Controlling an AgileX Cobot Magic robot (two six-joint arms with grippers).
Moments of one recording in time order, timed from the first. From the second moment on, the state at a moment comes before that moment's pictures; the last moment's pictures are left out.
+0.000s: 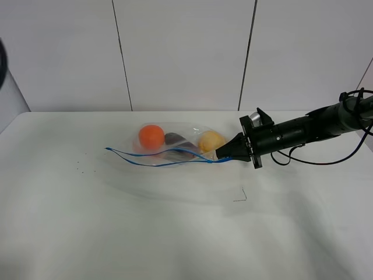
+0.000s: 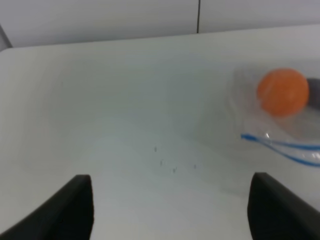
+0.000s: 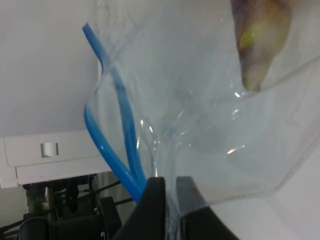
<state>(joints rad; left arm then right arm) 0.00 0.79 -0.85 0.01 0.59 0.11 0.02 2.21 -1.26 1.35 1.20 -0.95</state>
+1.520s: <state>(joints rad) -0.39 1.04 -0.85 -0.34 0.32 -0.28 0.02 2.21 -1.26 1.35 1.20 -0.95</state>
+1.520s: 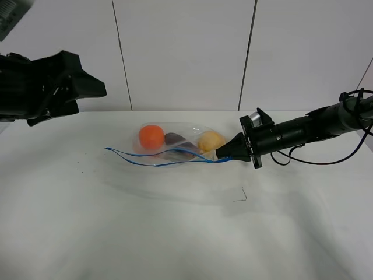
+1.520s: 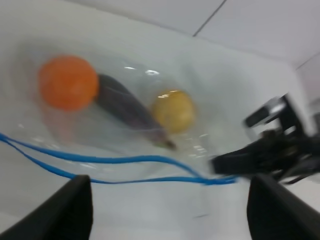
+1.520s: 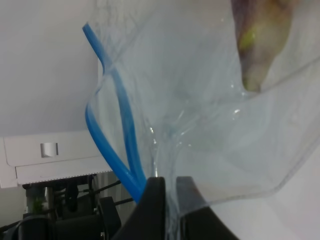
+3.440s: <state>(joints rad) -0.39 1.04 -0.85 -0.62 0.00 -1.25 0.02 2.21 -1.26 1.35 1.20 -0.95</state>
